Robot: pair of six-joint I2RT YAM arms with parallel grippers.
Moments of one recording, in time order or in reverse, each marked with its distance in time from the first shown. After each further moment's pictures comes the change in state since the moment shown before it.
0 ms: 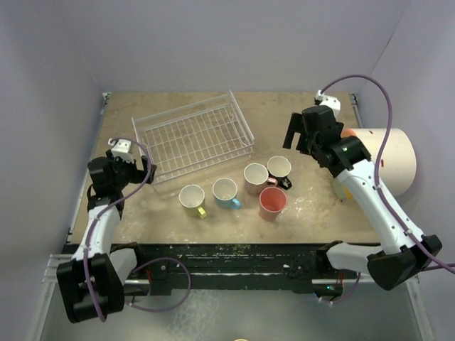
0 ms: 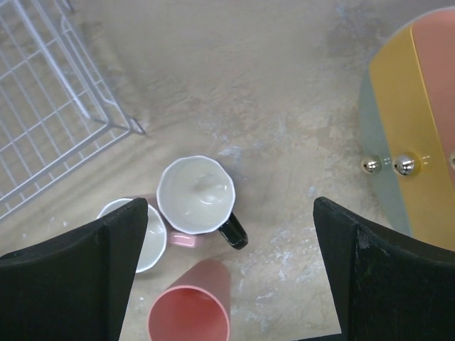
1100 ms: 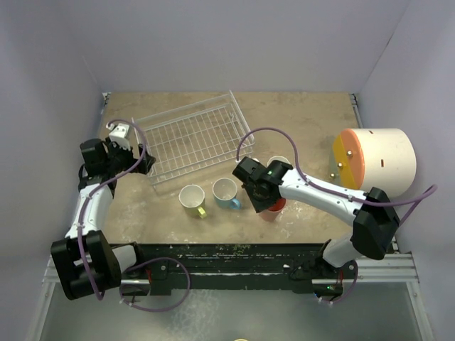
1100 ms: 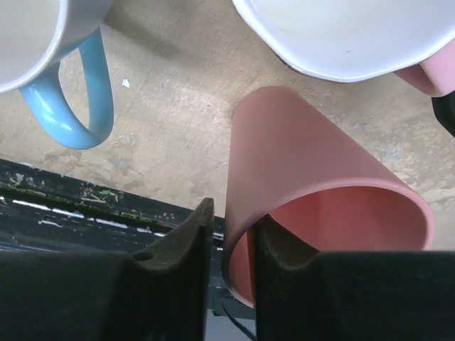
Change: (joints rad) left arm 0.038 0.140 0.237 -0.209 0.133 0.076; right arm 0.462 0.272 -0.251 -0.112 -0.242 -0.029
